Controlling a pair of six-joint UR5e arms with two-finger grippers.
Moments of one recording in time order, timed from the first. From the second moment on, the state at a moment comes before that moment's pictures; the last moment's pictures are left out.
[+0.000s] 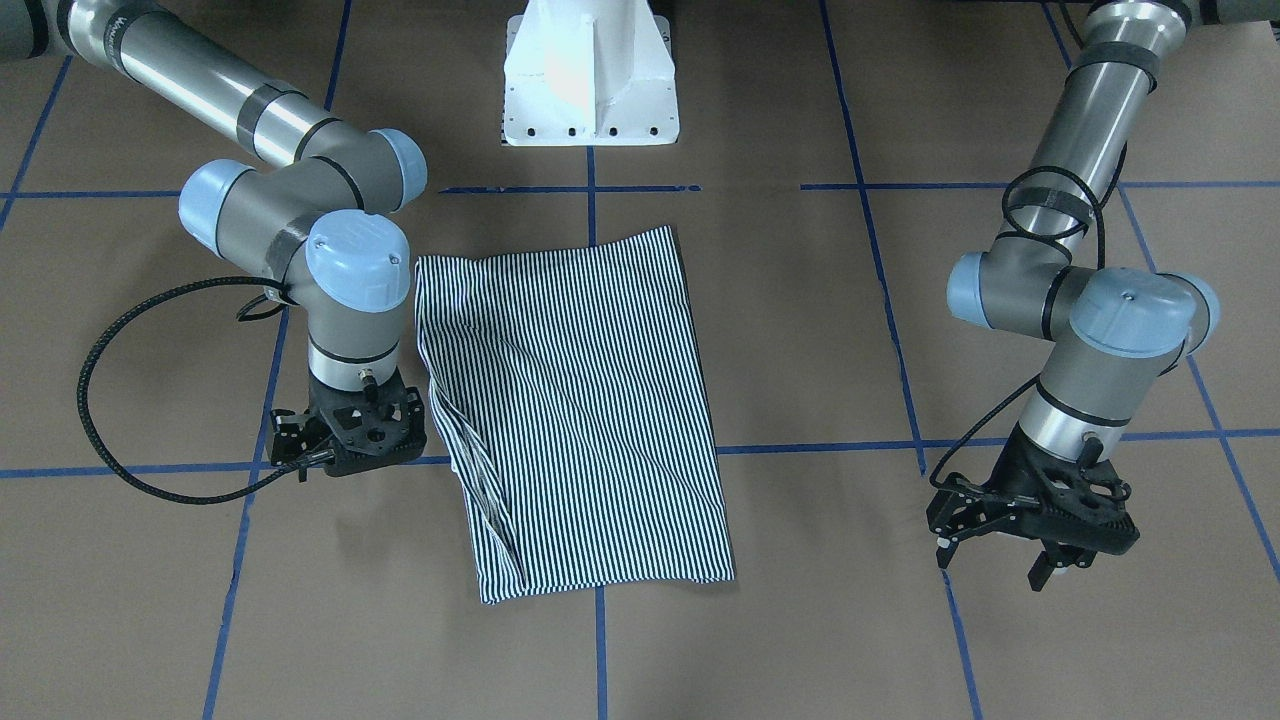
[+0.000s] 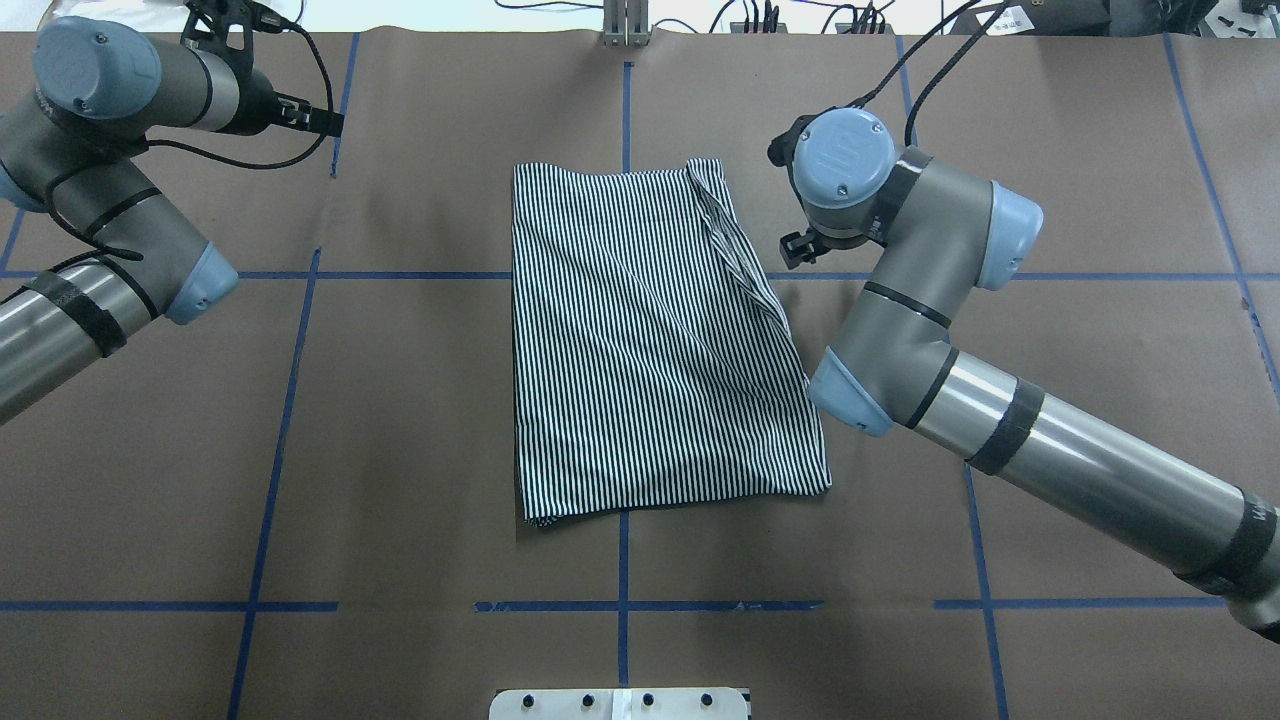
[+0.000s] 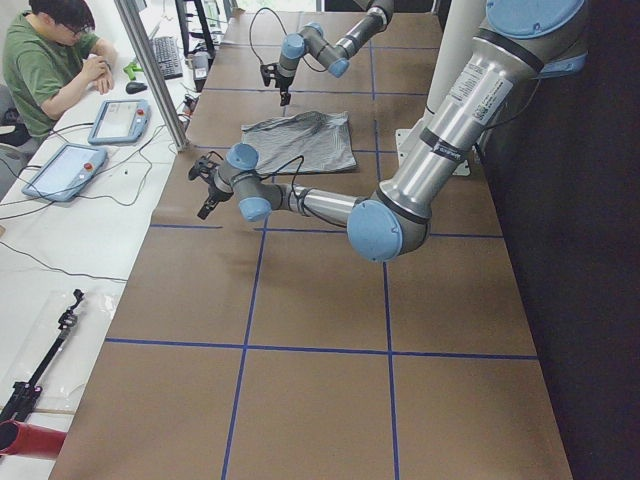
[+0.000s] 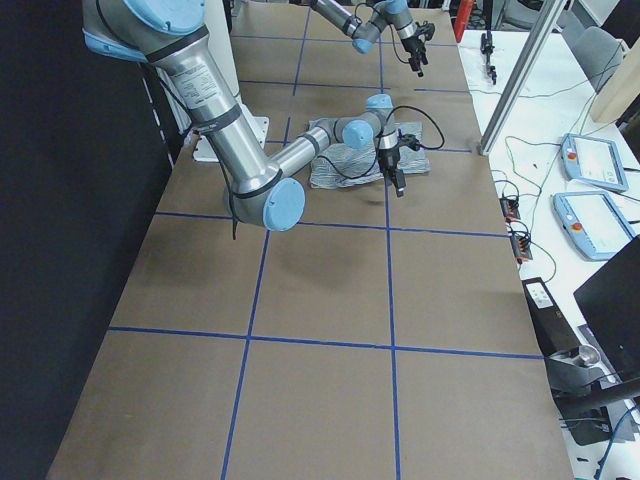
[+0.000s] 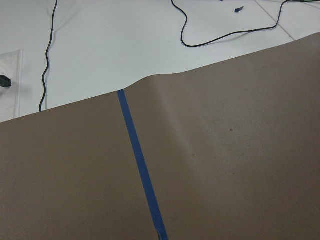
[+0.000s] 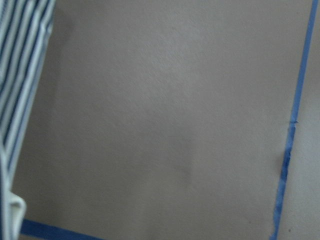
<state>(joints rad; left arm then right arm) -0.98 -2.16 -1.10 -2.50 -1.81 -0.67 0.71 -0.89 1.43 -1.56 1.62 0.64</state>
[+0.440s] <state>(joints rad) -0.98 -2.16 -1.10 -2.50 -1.81 -0.67 0.66 -0.69 1.28 -1.56 1.63 0.78</state>
